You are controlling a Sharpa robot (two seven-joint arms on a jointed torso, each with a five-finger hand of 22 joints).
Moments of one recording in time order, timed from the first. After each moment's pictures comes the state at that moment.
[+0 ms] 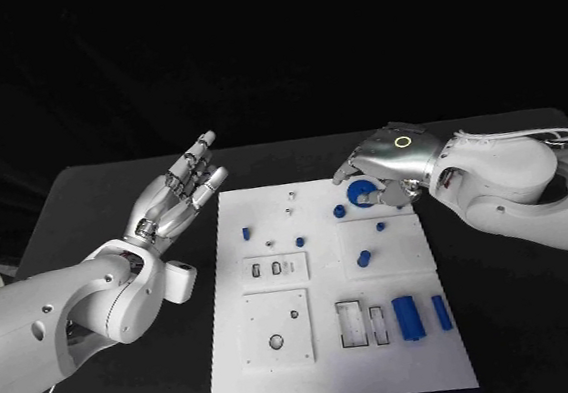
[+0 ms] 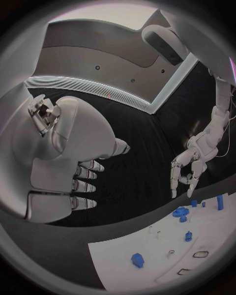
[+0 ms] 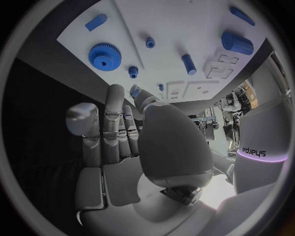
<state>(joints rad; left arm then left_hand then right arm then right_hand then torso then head) 1.25 -1.03 -0.20 1.69 -0.28 -0.36 0.66 1.32 0.24 -0.27 0.29 0.36 0.19 -0.04 0.02 0.03 0.00 -0.08 0.01 0.00 0.00 0.01 0.00 0.00 0.17 0.00 0.16 0.00 0.00 1.36 -0.88 -0.12 1.68 -1.98 -0.22 -0.11 1.40 -0.14 0.29 0.10 0.15 0.89 0.02 0.12 0.19 0.92 0.03 0.14 0.10 1.38 -0.05 0.79 0.49 0.12 1.36 0.05 1.11 0.89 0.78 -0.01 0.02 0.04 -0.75</state>
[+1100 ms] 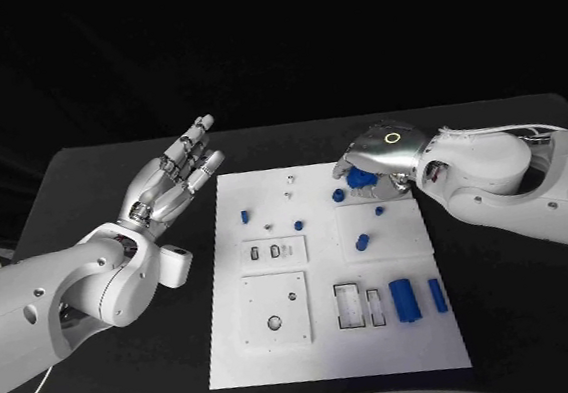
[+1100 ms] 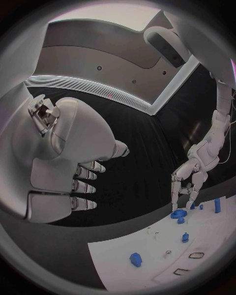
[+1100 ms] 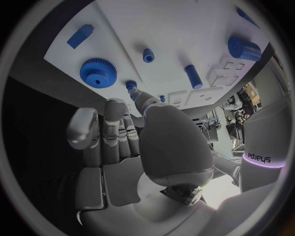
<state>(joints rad) 1.25 -1.04 -0.20 1.69 -0.28 -0.33 0.65 1.36 0.25 -0.26 0.29 0.44 0.22 -0.02 0.03 0.03 0.00 -0.06 0.01 0.00 0.00 0.04 0.00 0.00 0.17 0.00 0.18 0.00 0.00 1.30 -0.81 -0.12 1.59 -1.96 -0.20 -0.11 1.37 -0.12 0.34 0.11 0.19 0.93 0.10 0.10 0.19 0.97 0.05 0.13 0.11 1.39 -0.05 0.98 0.69 0.12 1.35 0.06 1.23 1.05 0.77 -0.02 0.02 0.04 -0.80</state>
